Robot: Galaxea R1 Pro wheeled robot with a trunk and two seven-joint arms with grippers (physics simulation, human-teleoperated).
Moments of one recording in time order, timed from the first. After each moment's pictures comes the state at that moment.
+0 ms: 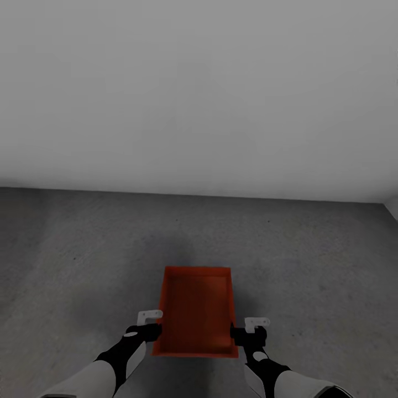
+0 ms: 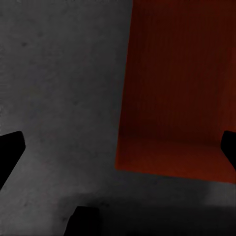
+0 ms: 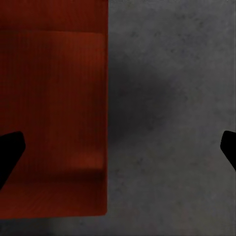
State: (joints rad) left arm -0.66 -0.09 0.00 -0.20 0.06 0.03 0.14; right arm -0.67 0.14 0.43 -0.01 -0.35 -0.38 -0.24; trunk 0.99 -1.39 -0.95
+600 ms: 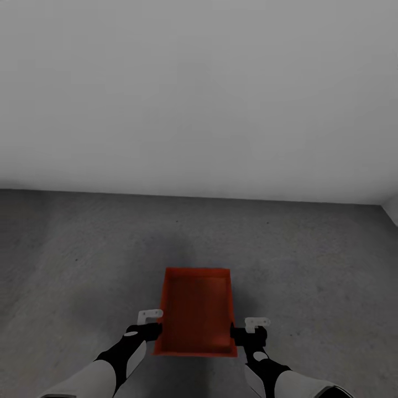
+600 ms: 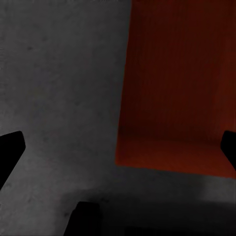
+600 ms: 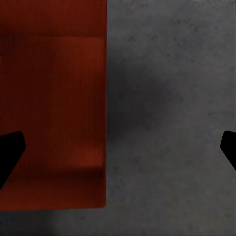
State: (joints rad) left arm -0.66 -0.09 0.00 -0.21 0.06 0.03 0.14; right arm -0.67 0.14 0.43 -0.01 -0.35 -0.38 -0.24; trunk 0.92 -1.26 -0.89
